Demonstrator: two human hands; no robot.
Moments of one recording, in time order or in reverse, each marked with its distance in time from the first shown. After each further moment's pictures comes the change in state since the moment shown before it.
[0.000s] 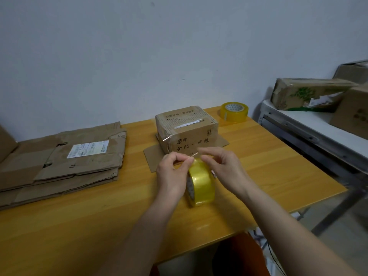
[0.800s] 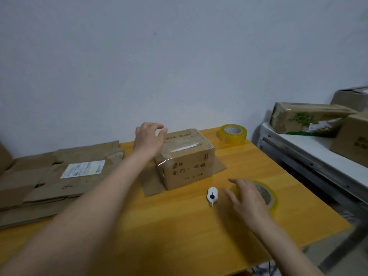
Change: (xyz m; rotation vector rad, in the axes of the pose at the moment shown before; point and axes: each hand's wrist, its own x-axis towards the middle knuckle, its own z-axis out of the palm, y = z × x) left_hand 0.157 0.041 -0.020 0.666 -0.004 0.248; right_hand 0.004 0.065 -0.034 -0.539 0.183 0.082
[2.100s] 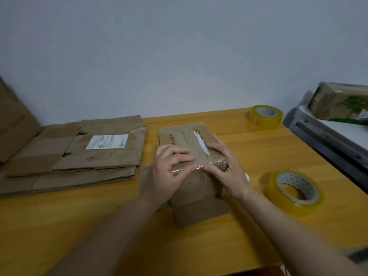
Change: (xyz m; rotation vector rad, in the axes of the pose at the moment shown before) left_hand -0.119 -0.067 0.008 -0.249 0.076 0.312; right_hand 0.044 -0.071 0.080 0.718 -0.162 -0.364
